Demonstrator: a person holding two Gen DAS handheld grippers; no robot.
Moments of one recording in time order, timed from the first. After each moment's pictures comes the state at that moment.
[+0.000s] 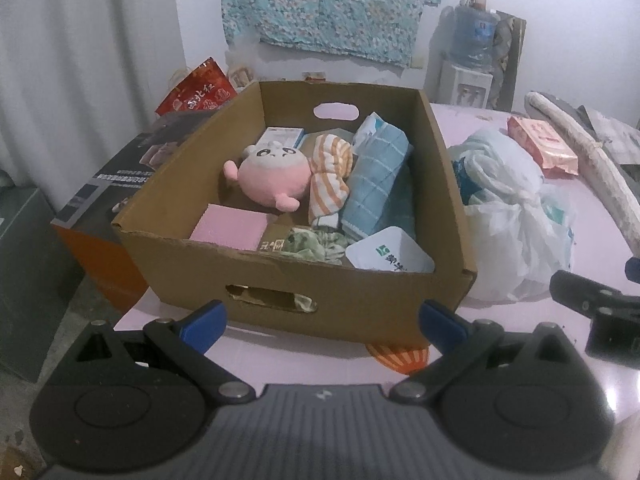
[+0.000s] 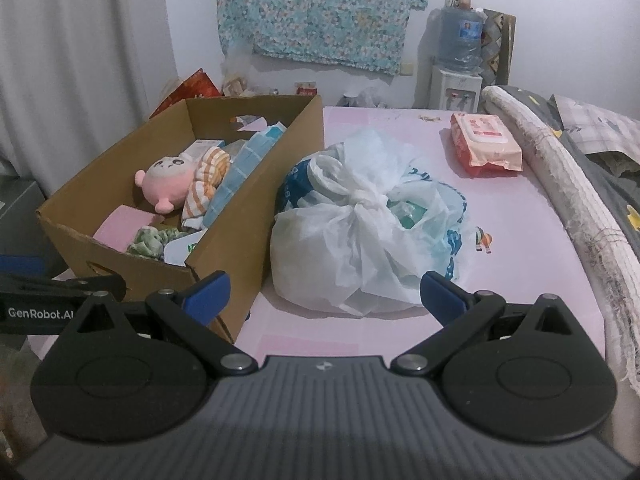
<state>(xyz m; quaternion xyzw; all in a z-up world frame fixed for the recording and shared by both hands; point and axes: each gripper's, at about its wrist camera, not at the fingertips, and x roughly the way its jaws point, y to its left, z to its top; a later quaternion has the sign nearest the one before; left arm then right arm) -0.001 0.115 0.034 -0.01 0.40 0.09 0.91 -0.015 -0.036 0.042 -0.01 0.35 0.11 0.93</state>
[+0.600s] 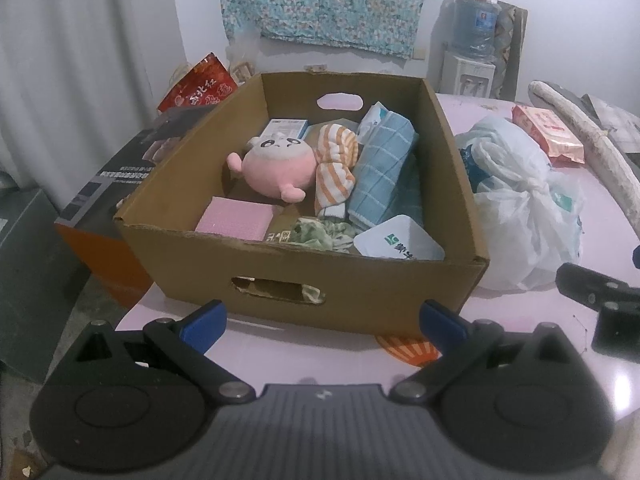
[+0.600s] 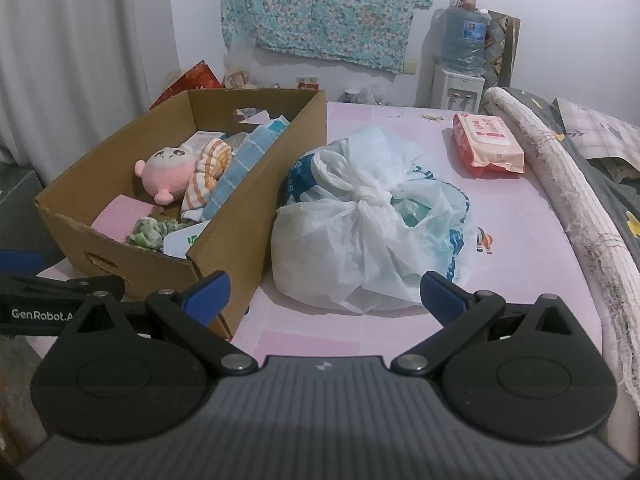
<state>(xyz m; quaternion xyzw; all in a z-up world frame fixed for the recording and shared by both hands) 0.000 0.118 0.029 -0.01 0.41 0.10 0.91 -0.013 -0.031 0.041 -0.03 0.36 0.11 0.93</state>
